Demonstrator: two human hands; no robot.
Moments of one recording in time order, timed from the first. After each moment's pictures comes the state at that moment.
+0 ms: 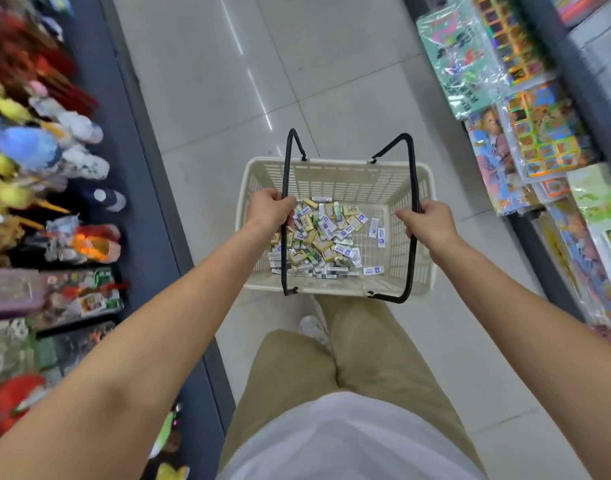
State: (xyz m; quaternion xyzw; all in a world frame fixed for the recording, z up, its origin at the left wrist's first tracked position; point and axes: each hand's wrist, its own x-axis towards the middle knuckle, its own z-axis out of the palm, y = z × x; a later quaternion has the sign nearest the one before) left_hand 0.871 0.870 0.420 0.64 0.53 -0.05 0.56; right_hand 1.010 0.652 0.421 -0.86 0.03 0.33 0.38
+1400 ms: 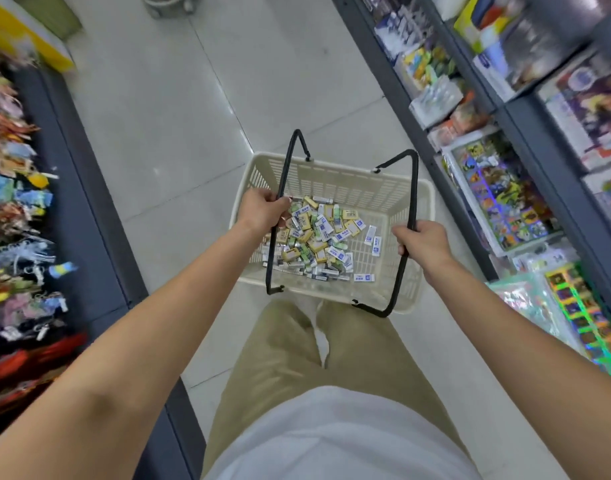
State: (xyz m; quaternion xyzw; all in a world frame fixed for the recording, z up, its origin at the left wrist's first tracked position) left_hand 1.588 1.610 0.440 0.68 0.47 -0.07 0.56; right_hand 1.685 1.370 0.416 -0.84 0.12 0.33 0.42
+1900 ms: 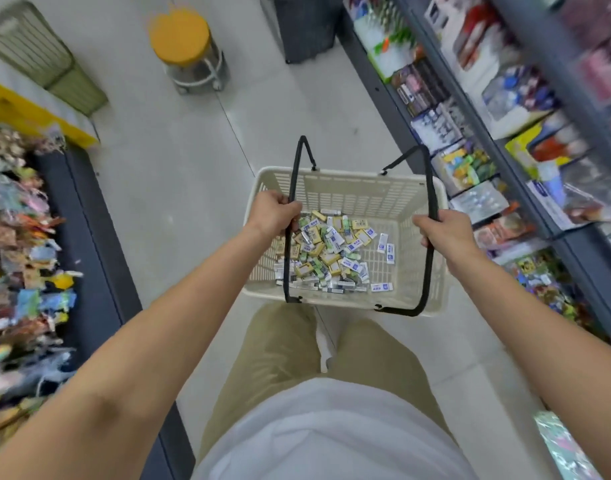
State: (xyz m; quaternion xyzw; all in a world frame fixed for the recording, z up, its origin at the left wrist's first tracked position) left_hand 1.821 1.904 0.453 0.67 0.44 -0.08 0.58; right_hand 1.943 1.659 0.427 -0.86 0.10 0.28 0.42
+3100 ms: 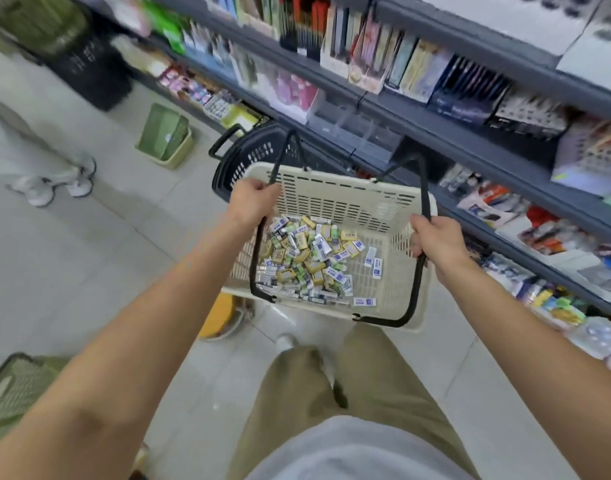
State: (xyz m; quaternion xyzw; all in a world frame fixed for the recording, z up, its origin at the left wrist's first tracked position) left_hand 2.464 2.506 0.517 0.83 0.22 -0.11 0.51; right_hand 2.430 2.223 0.494 -0.78 0.29 0.12 0.54
